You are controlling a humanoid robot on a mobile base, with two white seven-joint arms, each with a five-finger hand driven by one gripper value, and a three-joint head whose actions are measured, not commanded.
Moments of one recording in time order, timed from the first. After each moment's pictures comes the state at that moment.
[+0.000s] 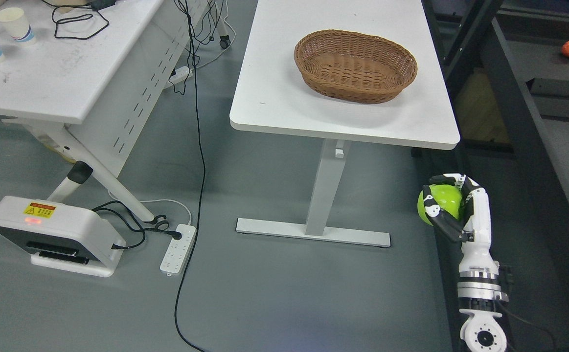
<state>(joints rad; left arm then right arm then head) -0.04 0.00 0.09 -0.04 -0.07 0.00 -0.19 0.12 0.00 -0.15 -1.69 0.26 -0.28 0.02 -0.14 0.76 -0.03</state>
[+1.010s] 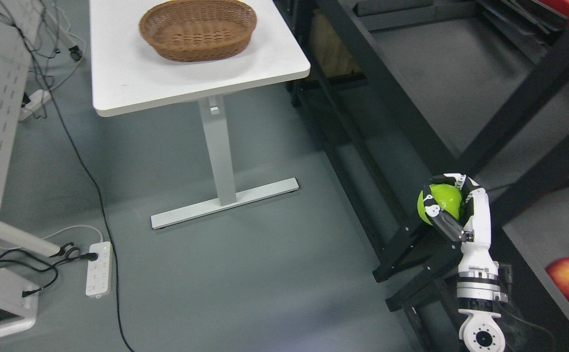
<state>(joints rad) -0.04 0.00 0.09 -0.04 -0.07 0.00 -0.19 0.12 0.00 -0.15 -1.69 0.26 -0.28 0.02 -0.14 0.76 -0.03</state>
